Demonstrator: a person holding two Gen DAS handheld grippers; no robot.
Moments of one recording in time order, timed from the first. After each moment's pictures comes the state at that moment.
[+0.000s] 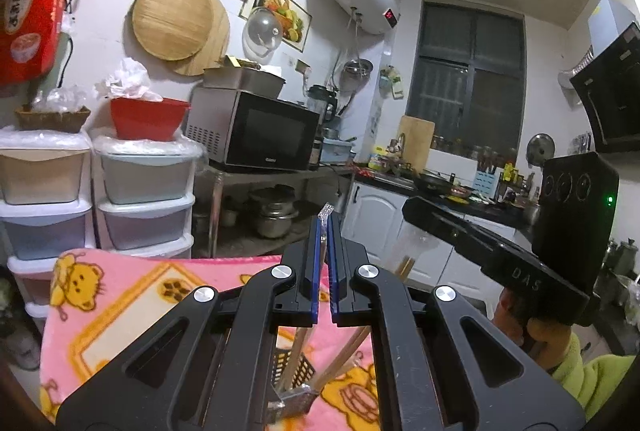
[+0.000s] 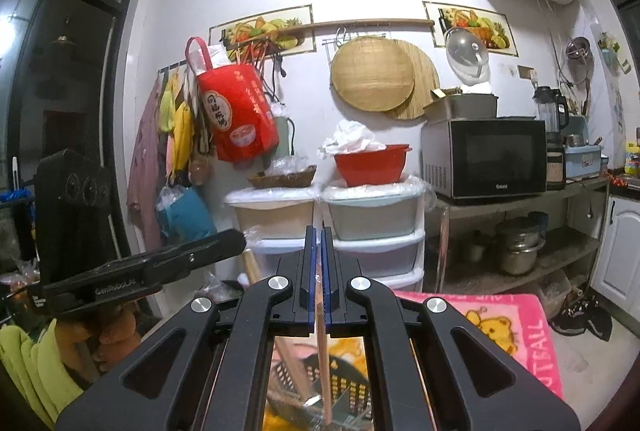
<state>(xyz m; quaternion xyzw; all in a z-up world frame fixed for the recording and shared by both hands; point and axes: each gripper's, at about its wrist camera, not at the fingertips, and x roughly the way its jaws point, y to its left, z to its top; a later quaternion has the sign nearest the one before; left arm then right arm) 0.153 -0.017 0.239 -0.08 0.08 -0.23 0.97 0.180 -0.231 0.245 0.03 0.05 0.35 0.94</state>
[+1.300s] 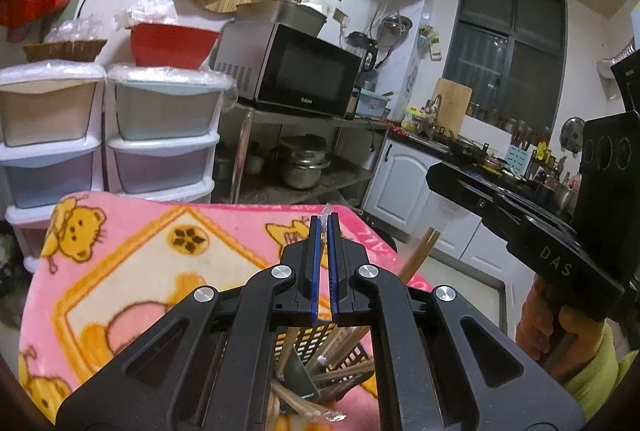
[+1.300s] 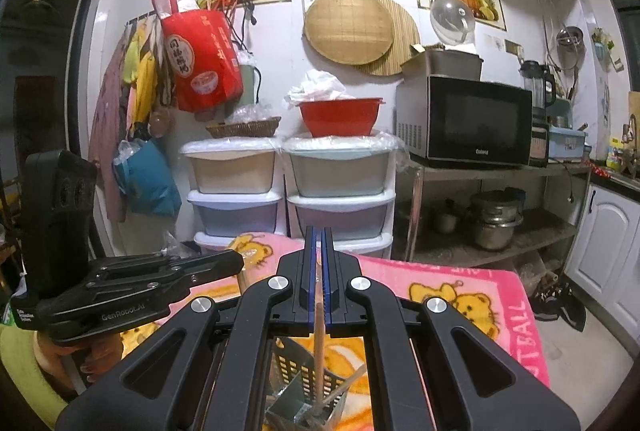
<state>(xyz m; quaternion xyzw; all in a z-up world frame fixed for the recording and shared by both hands) 0.231 -0.017 0.156 -0.10 0.18 -0.19 0.96 0.246 -0.203 0.185 -0.02 0.12 0.30 0.95</state>
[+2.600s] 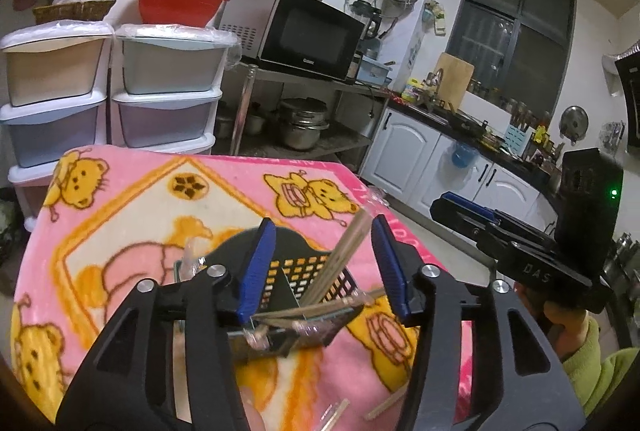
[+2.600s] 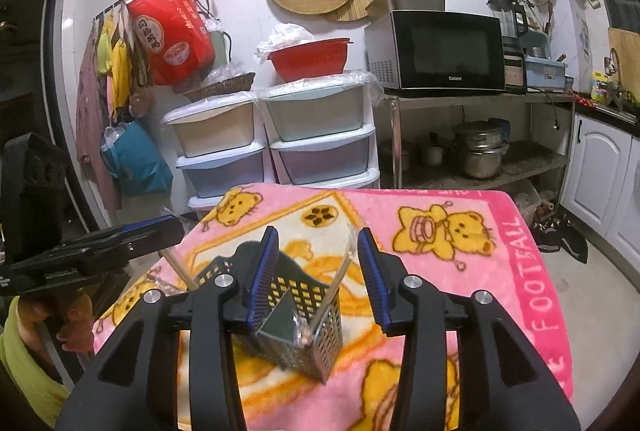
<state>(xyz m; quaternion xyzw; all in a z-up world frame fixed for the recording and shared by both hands) 0.195 -0.015 0.129 -0.10 0.23 -0.20 0.95 0.223 -0.242 0.132 0.02 0.21 0.27 0.94</state>
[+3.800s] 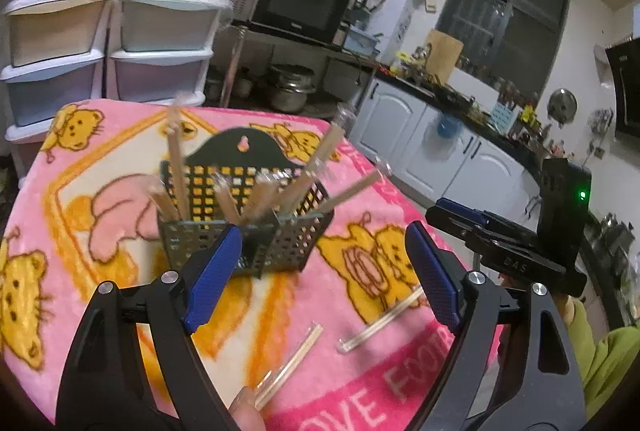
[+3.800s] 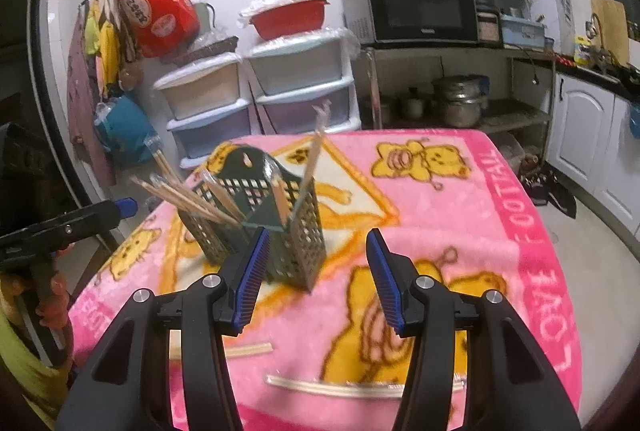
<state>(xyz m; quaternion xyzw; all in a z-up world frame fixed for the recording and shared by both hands) 0.134 -0.028 0.087 -0.10 0.28 -0.22 0.93 0.165 -0.281 0.072 0.03 0.27 0.24 0.93</state>
